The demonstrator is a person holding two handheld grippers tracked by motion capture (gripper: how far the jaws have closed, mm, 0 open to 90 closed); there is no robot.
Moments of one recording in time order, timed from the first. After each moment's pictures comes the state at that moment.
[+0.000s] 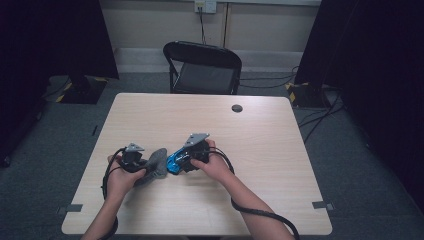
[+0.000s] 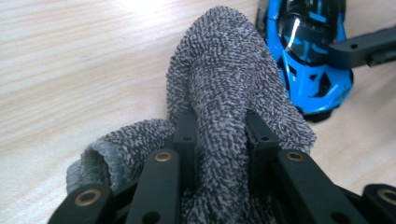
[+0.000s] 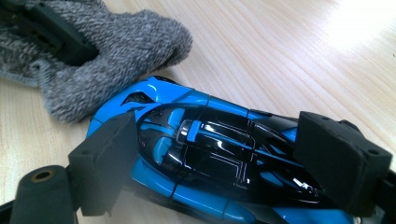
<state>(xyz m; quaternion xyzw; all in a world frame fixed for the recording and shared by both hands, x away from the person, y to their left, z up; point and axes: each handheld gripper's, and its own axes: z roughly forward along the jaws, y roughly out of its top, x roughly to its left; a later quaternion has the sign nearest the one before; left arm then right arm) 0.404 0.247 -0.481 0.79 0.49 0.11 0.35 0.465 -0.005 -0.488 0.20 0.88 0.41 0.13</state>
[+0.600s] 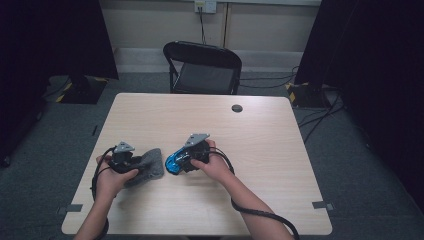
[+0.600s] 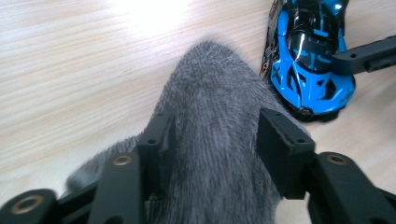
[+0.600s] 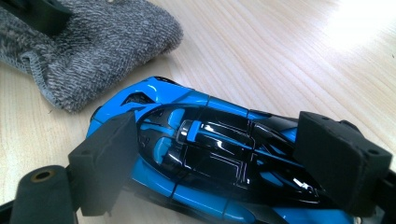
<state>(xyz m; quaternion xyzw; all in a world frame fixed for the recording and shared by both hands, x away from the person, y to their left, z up) 0.393 0.274 -0.470 0.79 0.48 0.13 0.37 0.465 -0.006 -0.489 0.20 0.88 0.41 0.13</state>
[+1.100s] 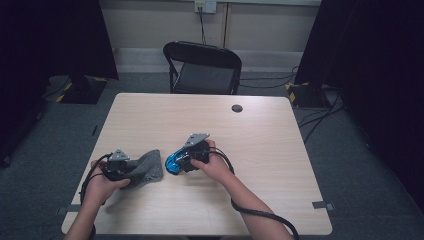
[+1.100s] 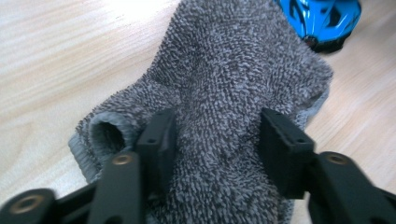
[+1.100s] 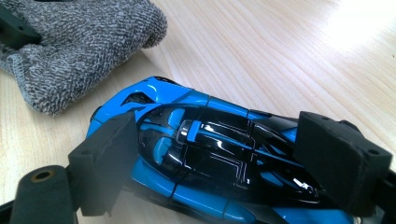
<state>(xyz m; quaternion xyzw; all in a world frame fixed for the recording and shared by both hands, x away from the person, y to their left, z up) 0.379 0.286 -0.482 0.82 0.45 0.11 0.33 0.465 -0.005 -0.489 0.20 0.88 0.41 0.13</state>
